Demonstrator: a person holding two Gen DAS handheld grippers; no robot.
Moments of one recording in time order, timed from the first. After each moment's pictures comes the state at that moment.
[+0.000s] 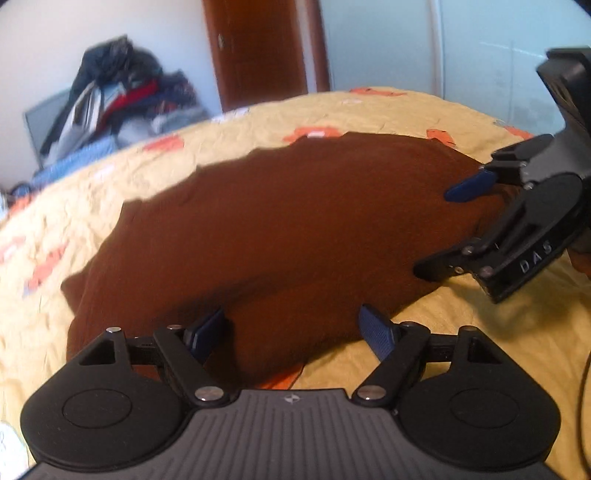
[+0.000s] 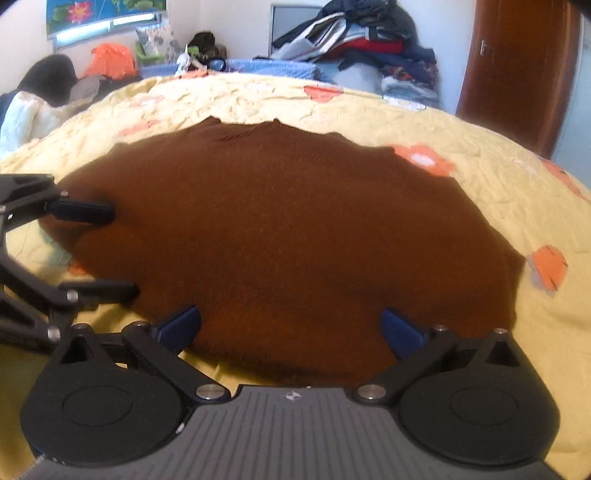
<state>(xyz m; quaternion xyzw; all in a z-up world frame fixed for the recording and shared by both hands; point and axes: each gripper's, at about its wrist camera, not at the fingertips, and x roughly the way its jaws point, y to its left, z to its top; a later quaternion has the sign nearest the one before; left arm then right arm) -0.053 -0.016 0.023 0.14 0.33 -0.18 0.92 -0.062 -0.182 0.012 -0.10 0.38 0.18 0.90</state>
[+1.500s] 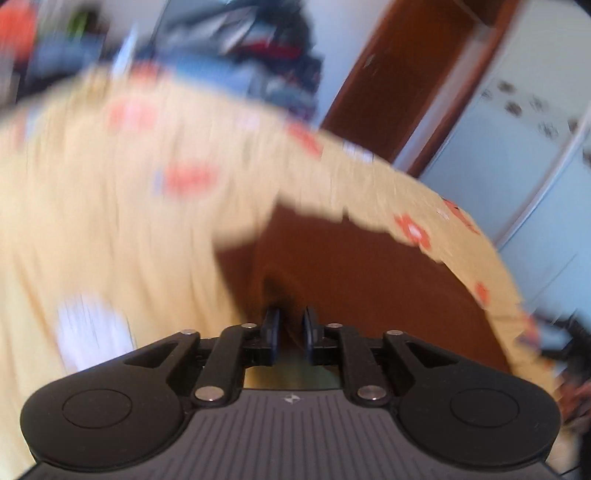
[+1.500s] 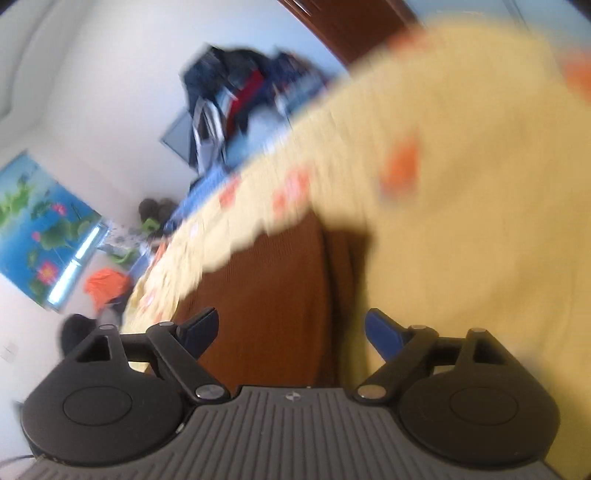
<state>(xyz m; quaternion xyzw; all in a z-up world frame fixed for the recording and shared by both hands) -0.025 0.126 0.083 -0.14 0.33 -0.08 0.93 -0.089 -0.360 0.061 0.31 0.32 0.12 0.89</state>
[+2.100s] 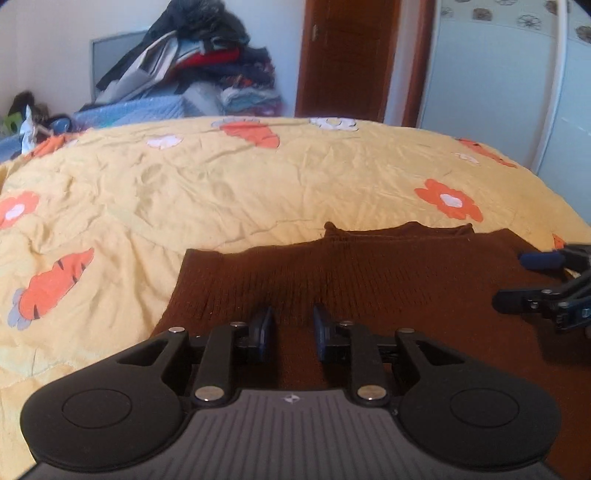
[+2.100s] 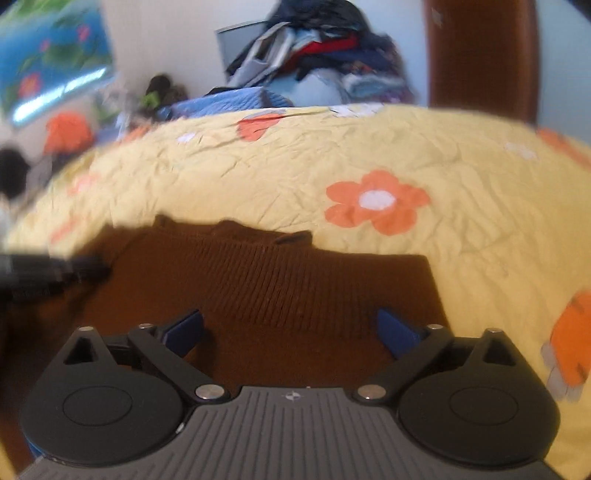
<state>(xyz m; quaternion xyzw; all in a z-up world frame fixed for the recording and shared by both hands) 0.123 0.027 0.003 0.02 0.33 -0.10 0.94 0.068 -0.220 0.019 -0.01 0.36 0.16 0.92</state>
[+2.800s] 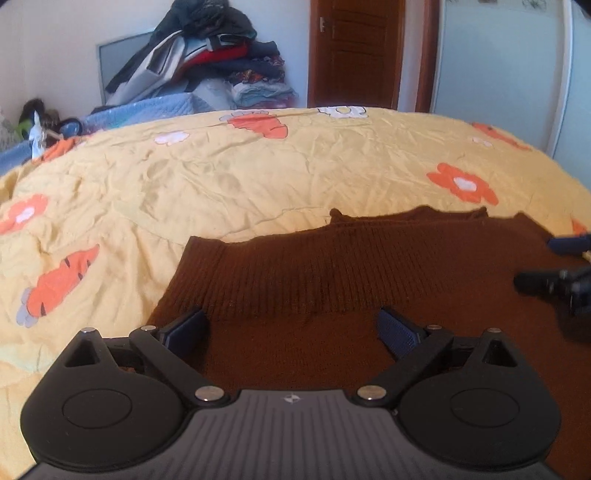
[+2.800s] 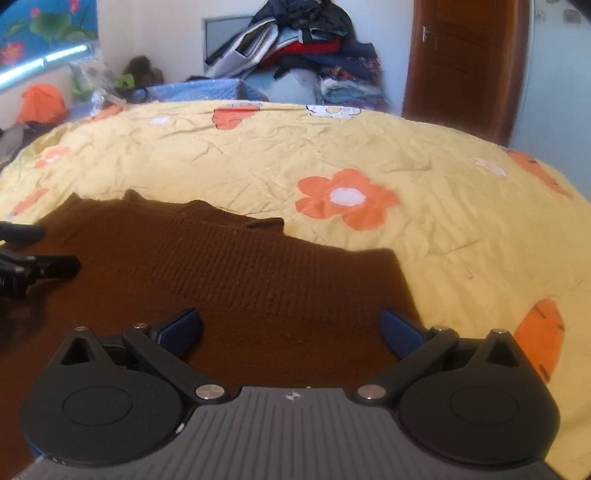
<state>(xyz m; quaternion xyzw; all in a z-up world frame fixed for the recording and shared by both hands) 0.137 0.012 -0.001 0.04 0.35 -0.07 0.93 0.067 -0.225 0.018 -0.03 0.36 0.10 0.93</state>
